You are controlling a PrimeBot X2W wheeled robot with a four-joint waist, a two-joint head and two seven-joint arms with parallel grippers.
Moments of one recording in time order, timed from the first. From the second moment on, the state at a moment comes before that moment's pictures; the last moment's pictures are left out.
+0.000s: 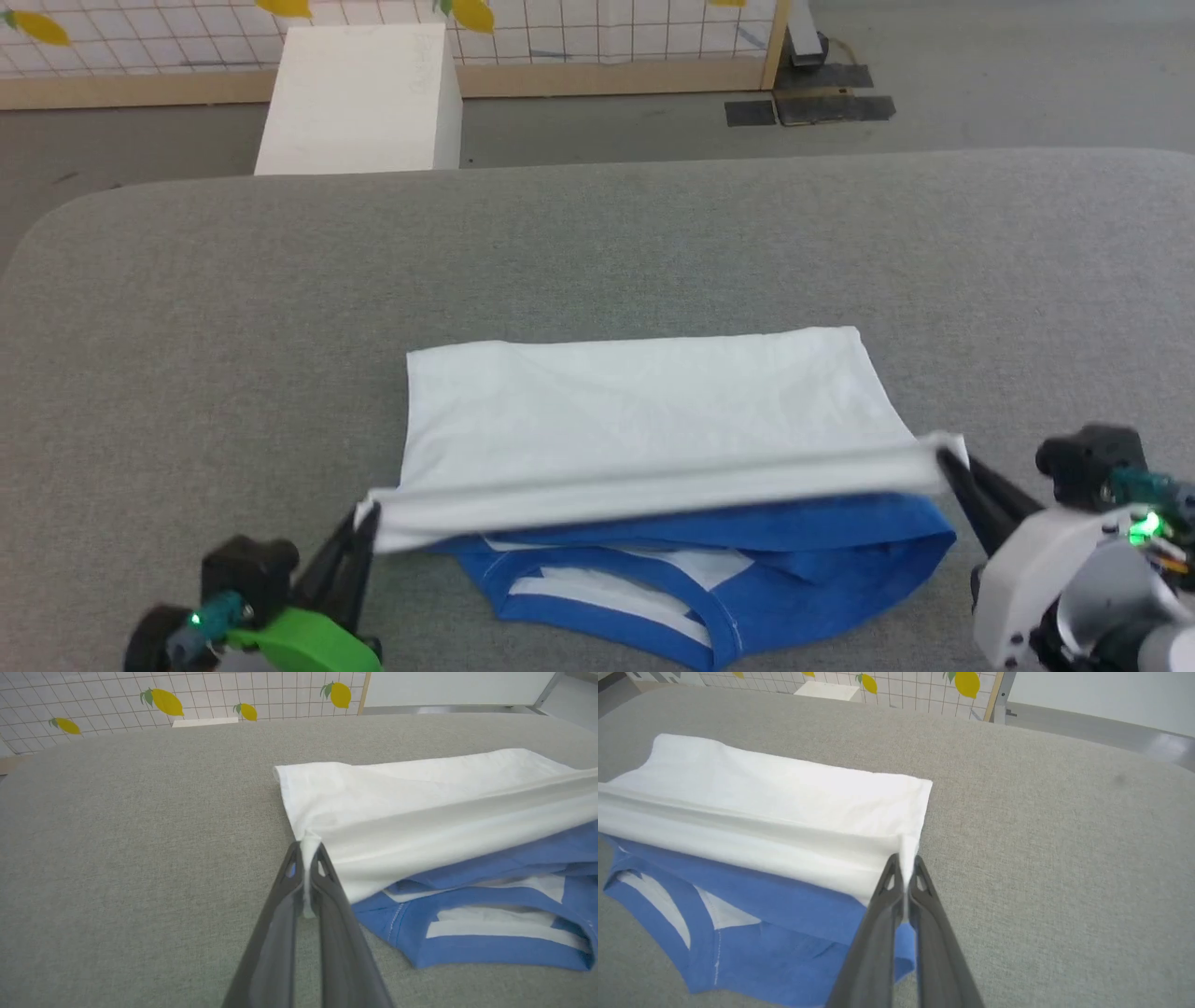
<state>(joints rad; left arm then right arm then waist) 0.10 0.46 -0.32 -0.15 -0.47 0.10 0.03 0.02 -0.29 0.07 -0.17 0.29 0.13 0.42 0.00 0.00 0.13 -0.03</state>
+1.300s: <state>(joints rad) 0.01 0.30 -0.26 0.04 -0.47 0.15 -0.25 0.14 -0.06 -0.18 -0.19 0.29 0.13 0.37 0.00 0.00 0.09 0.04</state>
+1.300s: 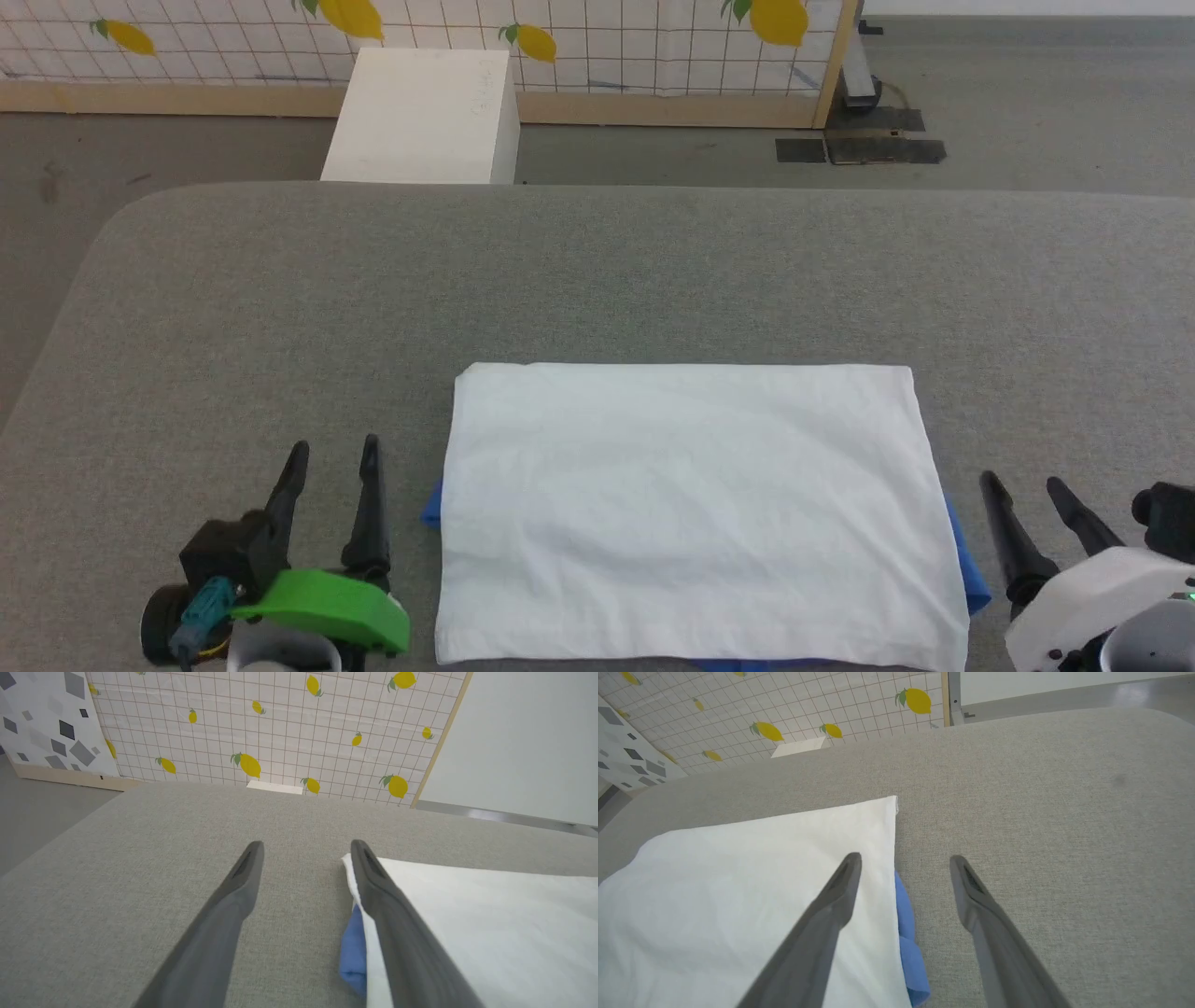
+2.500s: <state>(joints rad) -0.09 0.09 -0.07 0.17 -0.26 -0.07 -0.26 -0.04 -0.05 -0.27 0.25 0.31 0.13 0.56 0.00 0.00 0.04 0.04</state>
